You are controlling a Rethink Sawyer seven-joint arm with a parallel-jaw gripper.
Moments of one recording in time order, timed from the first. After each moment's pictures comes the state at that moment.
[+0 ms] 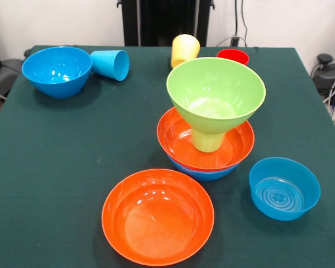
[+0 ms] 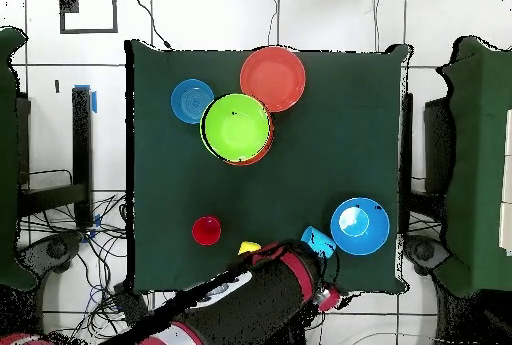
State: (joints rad) arm 0.27 -0.29 -0.76 1.80 -0.45 0.53 2.74
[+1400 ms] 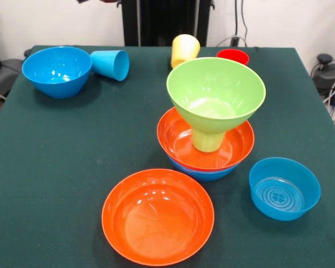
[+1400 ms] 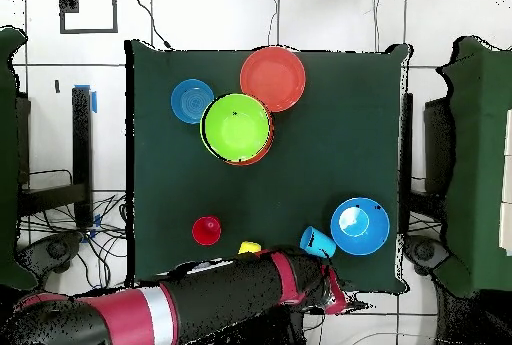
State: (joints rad) arm 0.35 0.02 -0.91 1.80 -0.26 0.36 2.95
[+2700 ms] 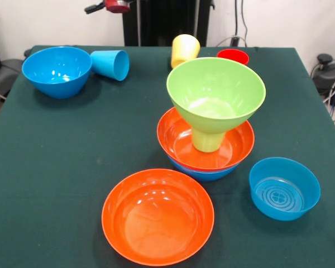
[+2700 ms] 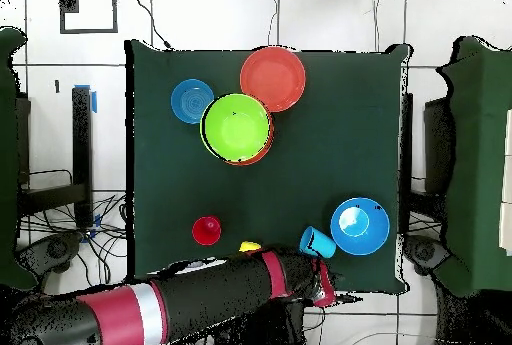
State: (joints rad) arm 0.39 0.07 -0.91 1.80 -0.10 0.36 2.95
